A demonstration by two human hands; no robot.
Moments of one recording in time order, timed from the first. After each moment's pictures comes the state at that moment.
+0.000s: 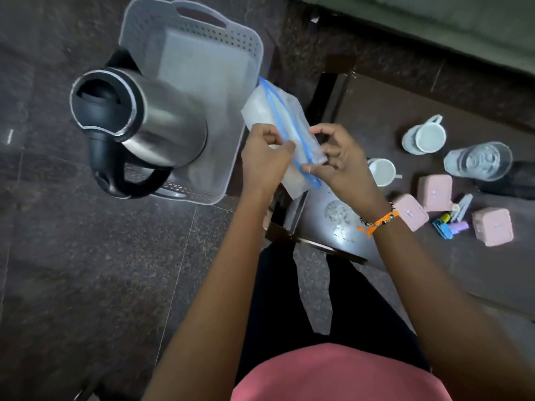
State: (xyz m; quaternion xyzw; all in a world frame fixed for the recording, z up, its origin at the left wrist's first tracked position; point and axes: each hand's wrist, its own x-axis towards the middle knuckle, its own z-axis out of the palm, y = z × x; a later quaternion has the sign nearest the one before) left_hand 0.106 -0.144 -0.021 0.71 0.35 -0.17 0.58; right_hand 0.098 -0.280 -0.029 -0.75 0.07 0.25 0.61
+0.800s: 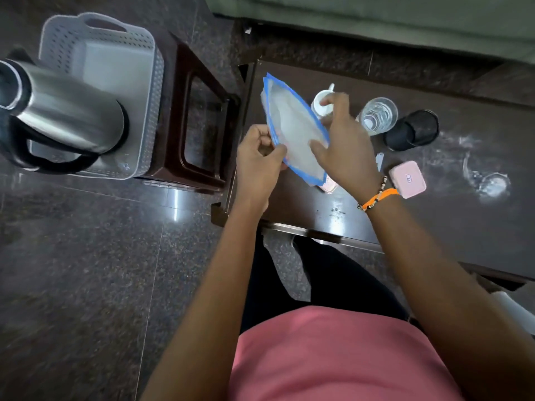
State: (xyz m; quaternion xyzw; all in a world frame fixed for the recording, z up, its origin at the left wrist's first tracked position) left_hand 0.004 -0.345 0.026 0.71 0.25 -0.13 0.65; right_hand 0.020 -0.476 0.022 -0.94 0.04 0.09 0.34
